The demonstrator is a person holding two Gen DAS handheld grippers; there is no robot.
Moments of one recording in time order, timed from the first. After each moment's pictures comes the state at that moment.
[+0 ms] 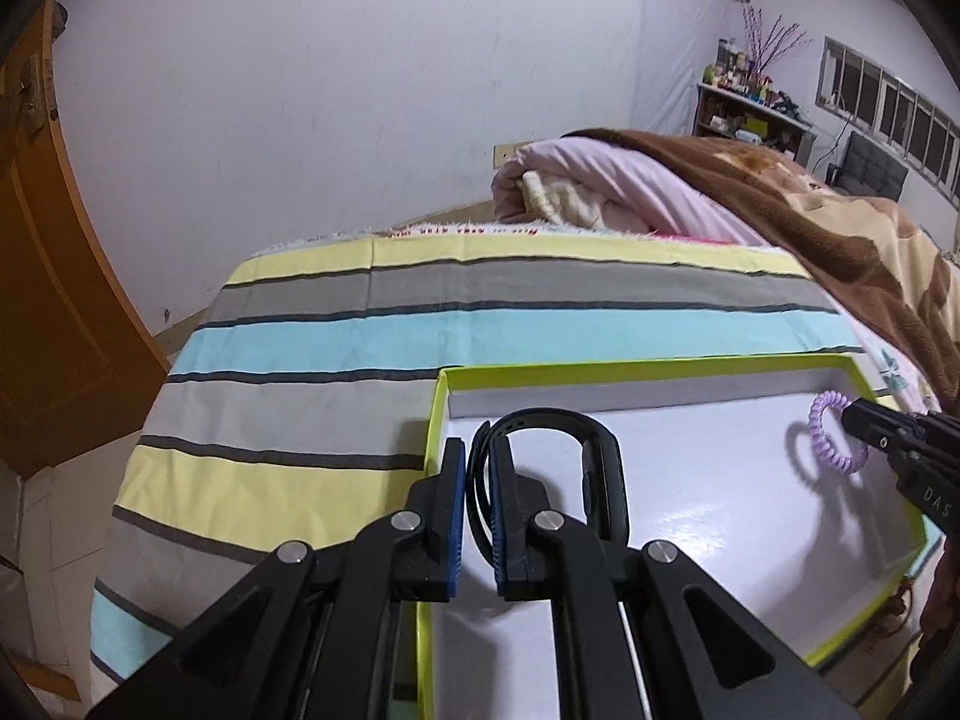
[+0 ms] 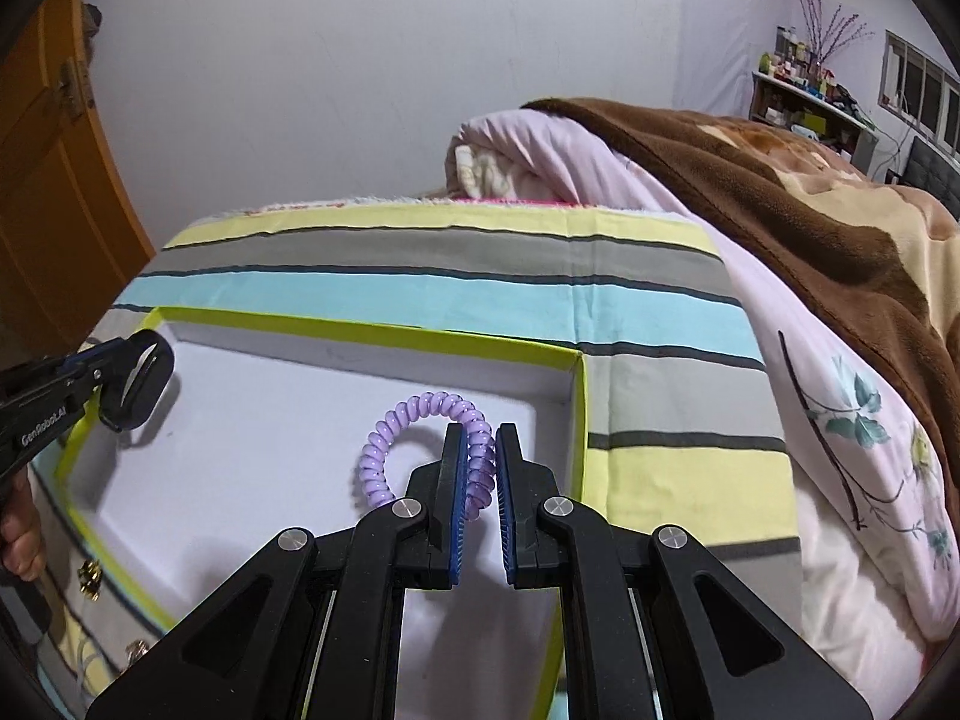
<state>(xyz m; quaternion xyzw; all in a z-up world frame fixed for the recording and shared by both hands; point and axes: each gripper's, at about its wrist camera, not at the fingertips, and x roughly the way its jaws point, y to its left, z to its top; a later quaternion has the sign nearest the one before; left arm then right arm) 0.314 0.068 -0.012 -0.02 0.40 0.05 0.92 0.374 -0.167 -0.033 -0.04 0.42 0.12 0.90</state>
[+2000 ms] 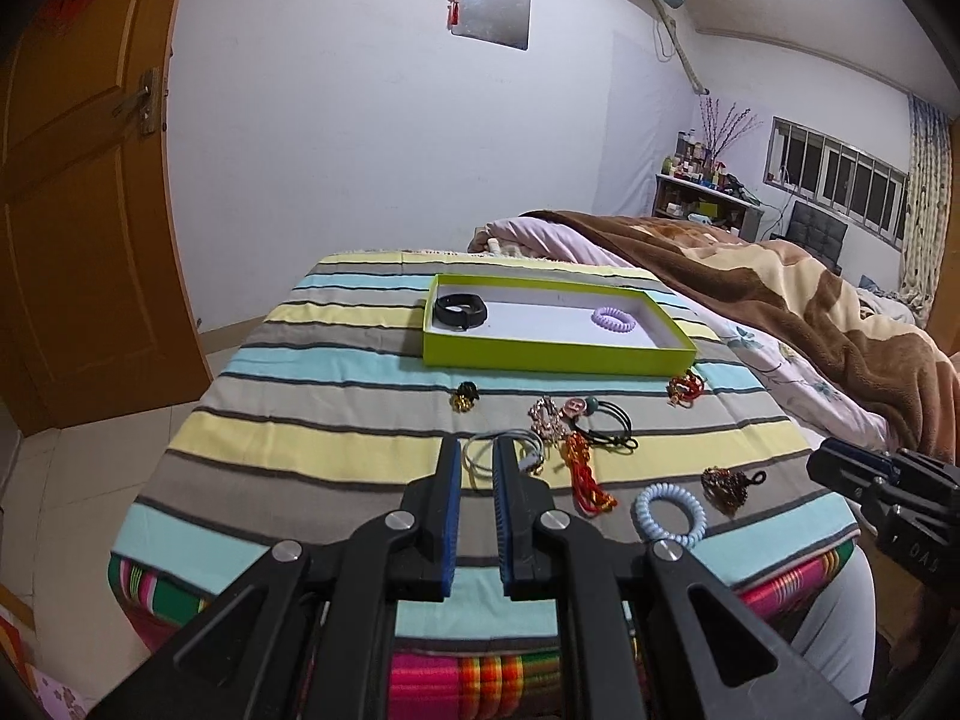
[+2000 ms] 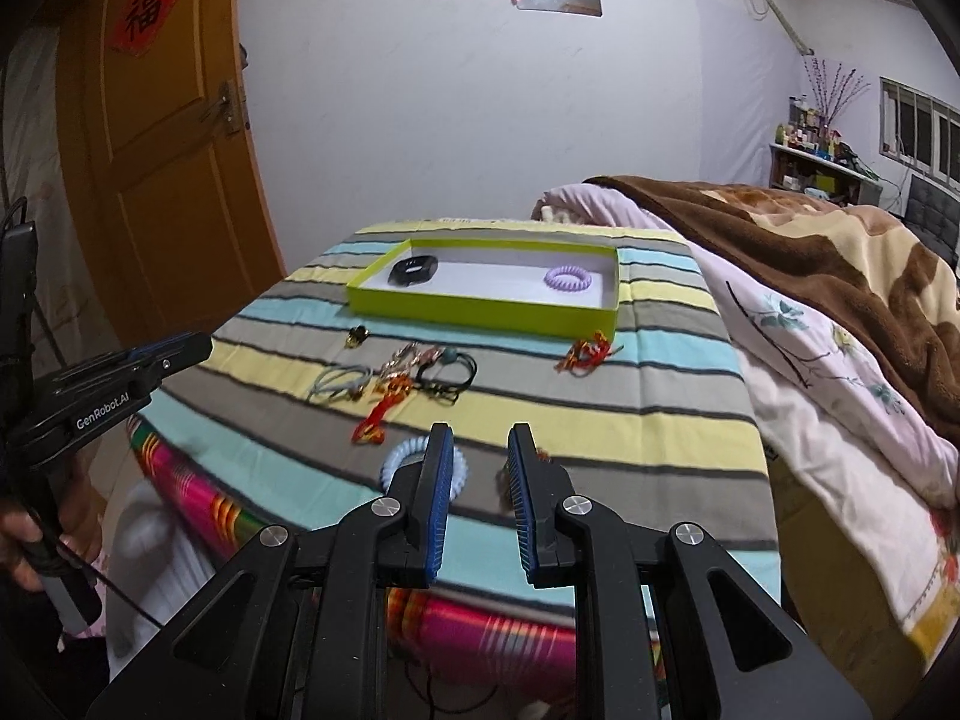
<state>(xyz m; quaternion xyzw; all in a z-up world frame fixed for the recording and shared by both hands) 0.015 0.028 0.034 -0.05 0.28 0.04 0.96 0.059 -0.188 0.019 -0.03 0.32 0.20 0.93</state>
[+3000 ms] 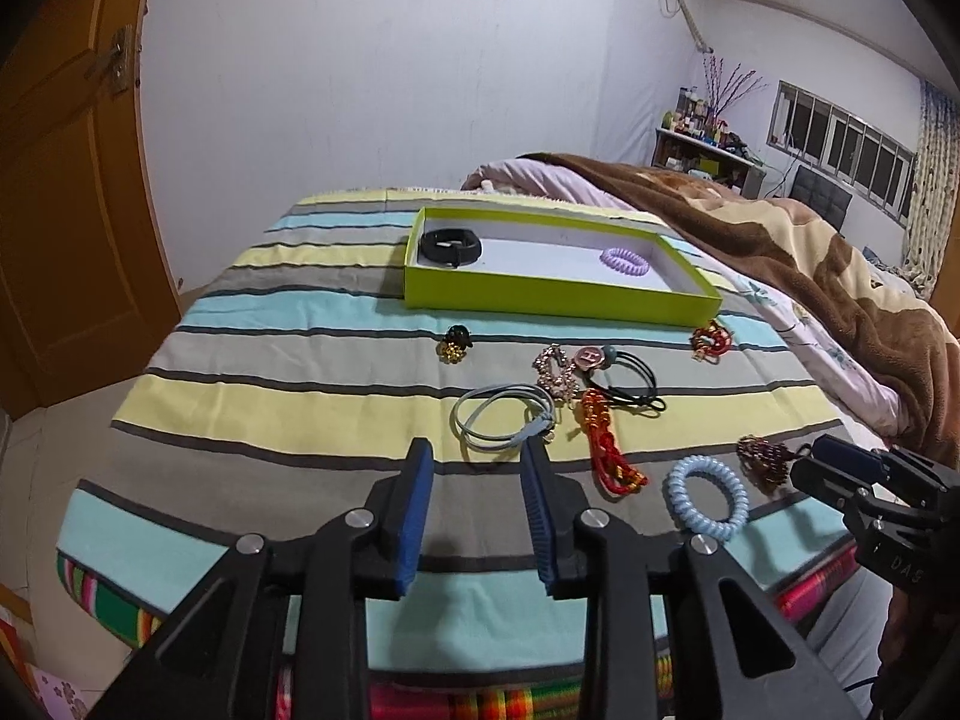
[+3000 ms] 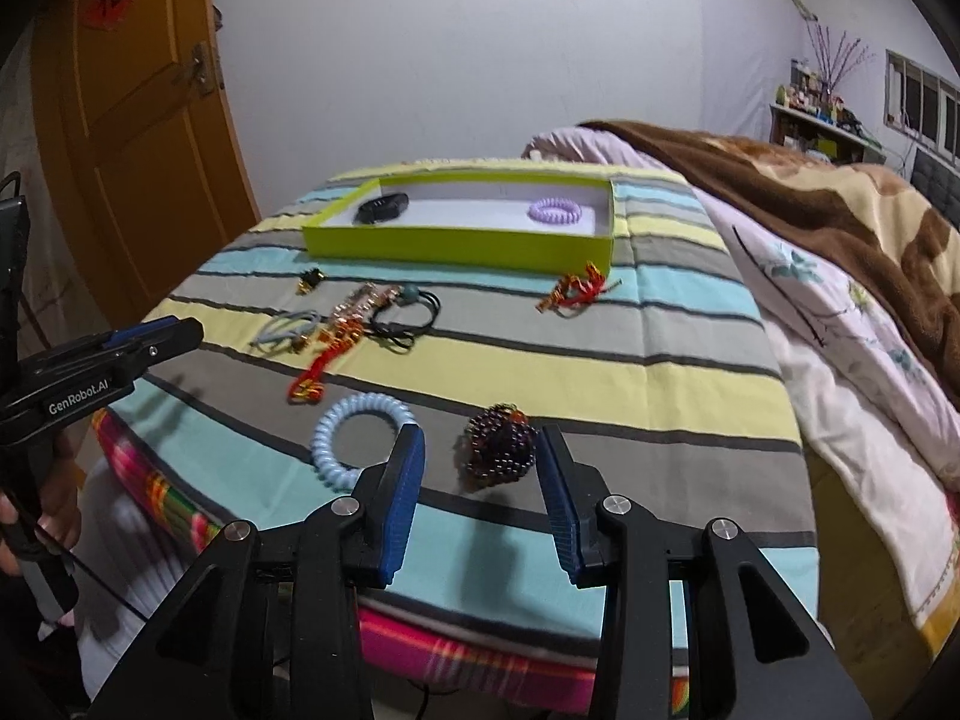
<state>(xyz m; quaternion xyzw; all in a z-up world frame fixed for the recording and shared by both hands) 0.057 0.027 -0.005 -0.06 0.34 0.02 0.94 0.101 -0.192 -0.031 -0.04 0.37 0.18 0.91</state>
